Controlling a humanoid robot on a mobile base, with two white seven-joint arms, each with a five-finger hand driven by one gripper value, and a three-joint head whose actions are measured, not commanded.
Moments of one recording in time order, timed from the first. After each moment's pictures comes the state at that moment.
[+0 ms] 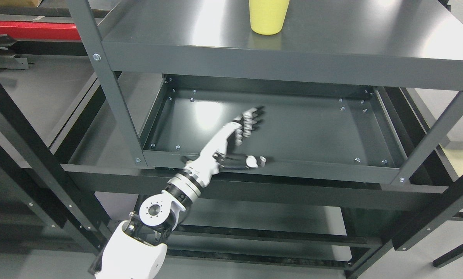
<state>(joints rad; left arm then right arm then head) -0.47 0.03 -0.34 -1.57 0.16 0.08 -0.16 0.00 0.00 0.00 -0.24 0.00 0.09 -0.12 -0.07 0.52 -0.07</state>
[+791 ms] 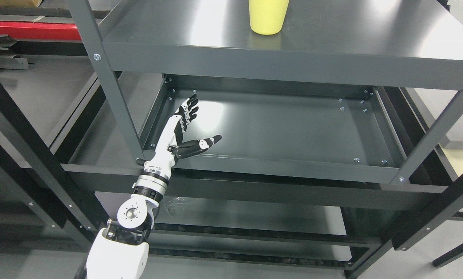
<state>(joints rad) -0.43 0.01 -0.15 -1.49 0.04 0.03 -0.07 0.00 0.00 0.00 -0.24 0.00 0.09 -0.12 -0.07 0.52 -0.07</state>
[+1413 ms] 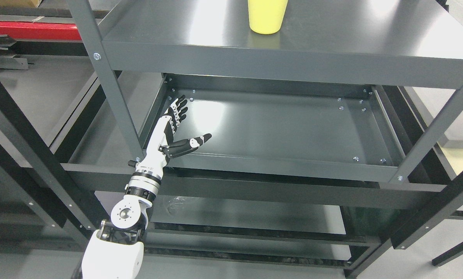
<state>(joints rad) -0.43 0.00 -0.10 -1.48 0.04 0.03 -0.07 0.00 0.00 0.00 -0.24 0.00 0.09 -0.12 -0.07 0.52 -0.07</state>
